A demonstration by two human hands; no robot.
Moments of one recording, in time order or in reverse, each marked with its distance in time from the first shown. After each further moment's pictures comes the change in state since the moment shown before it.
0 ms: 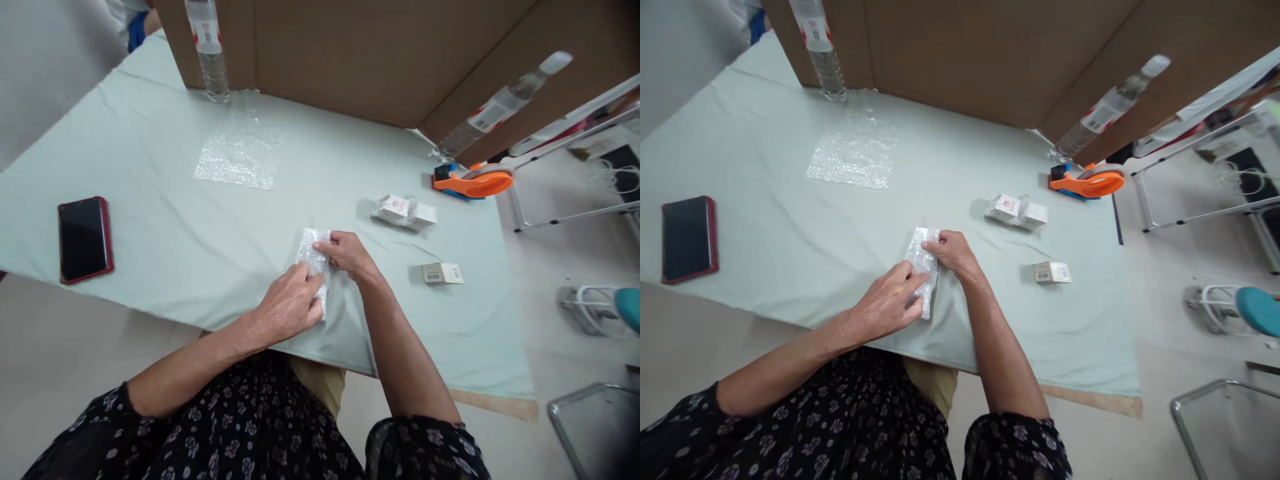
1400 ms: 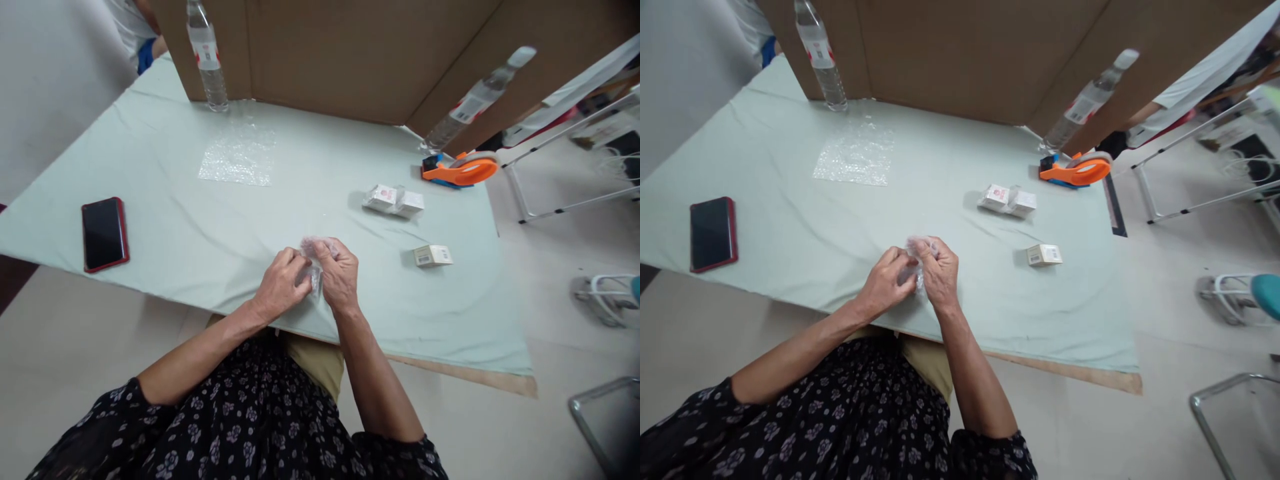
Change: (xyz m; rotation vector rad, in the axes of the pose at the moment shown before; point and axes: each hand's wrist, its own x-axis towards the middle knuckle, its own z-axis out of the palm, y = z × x) left_hand -0.009 -0.014 0.030 -0.197 0.365 0.007; right_hand -0.082 0.005 0.052 0.361 0.305 -0.351
